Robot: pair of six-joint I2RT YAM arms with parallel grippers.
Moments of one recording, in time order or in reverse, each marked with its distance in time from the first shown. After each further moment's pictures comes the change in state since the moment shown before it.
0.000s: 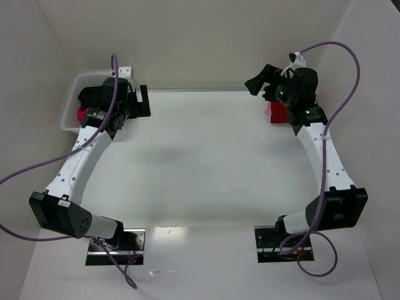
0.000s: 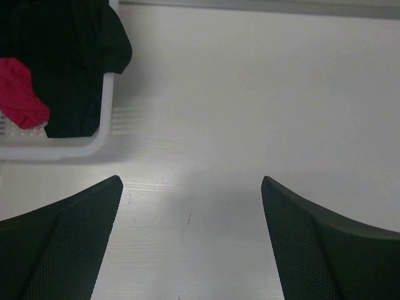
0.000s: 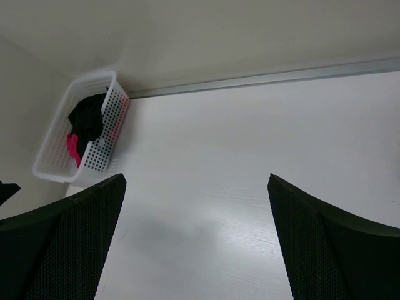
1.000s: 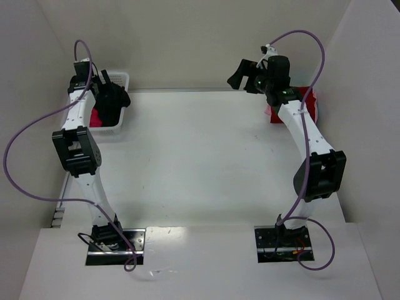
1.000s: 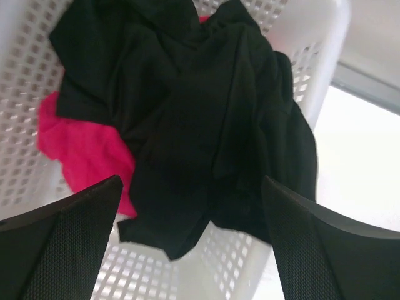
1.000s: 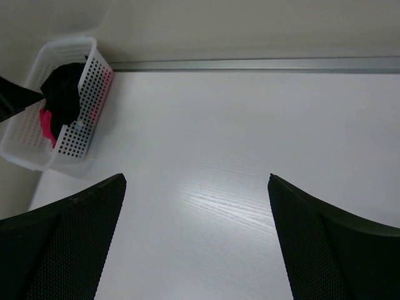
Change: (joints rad) left arm 0.462 0.747 0.558 0.087 0.127 0.013; right arm 0.101 0.326 0.263 -0.052 0.022 -0.078
